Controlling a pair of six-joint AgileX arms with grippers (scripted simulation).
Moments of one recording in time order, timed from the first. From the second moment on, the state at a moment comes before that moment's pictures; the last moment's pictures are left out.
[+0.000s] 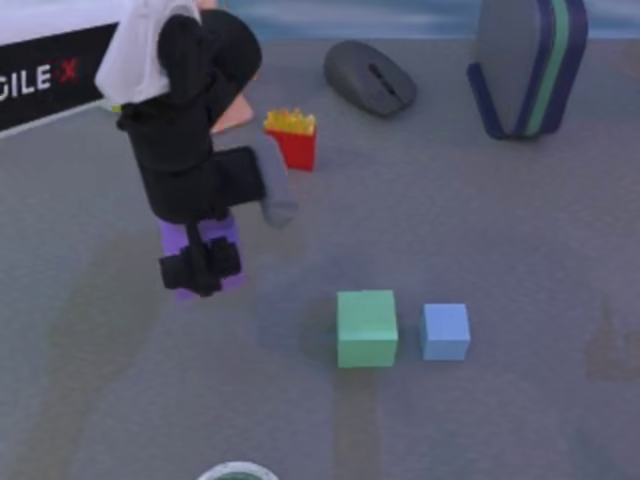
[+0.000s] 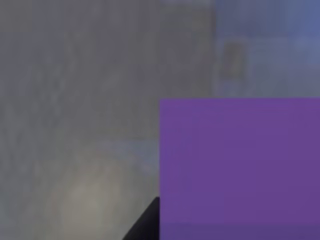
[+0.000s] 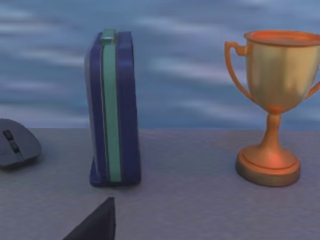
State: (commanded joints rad) left arm -0.47 1.96 1.50 -1.11 0.01 0.86; right arm 0.01 0.00 0.00 0.00 0.00 0.00
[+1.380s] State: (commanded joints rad) left arm -0.58 2.01 1.32 -0.88 0.01 1.00; right arm 0.01 0.00 0.00 0.00 0.00 0.00
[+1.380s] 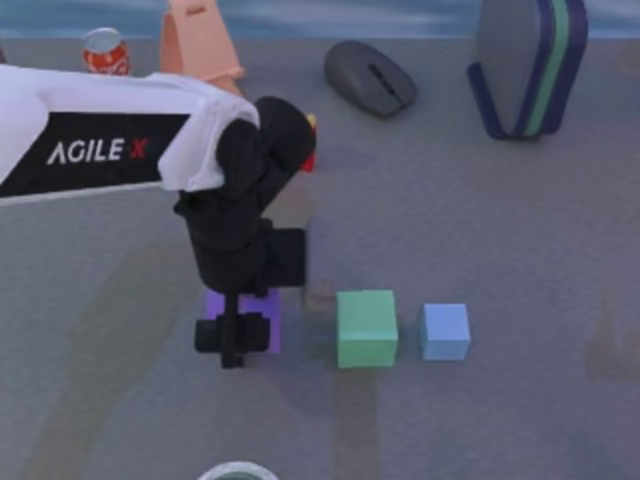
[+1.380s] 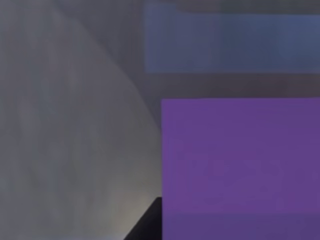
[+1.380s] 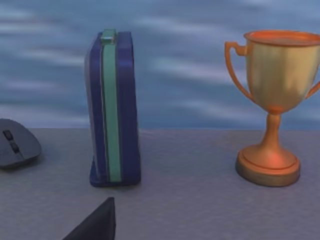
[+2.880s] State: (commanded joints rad) left arm -0.58 2.00 1.35 -0.92 0.01 1.00; right arm 0.01 0.00 0.00 0.00 0.00 0.00
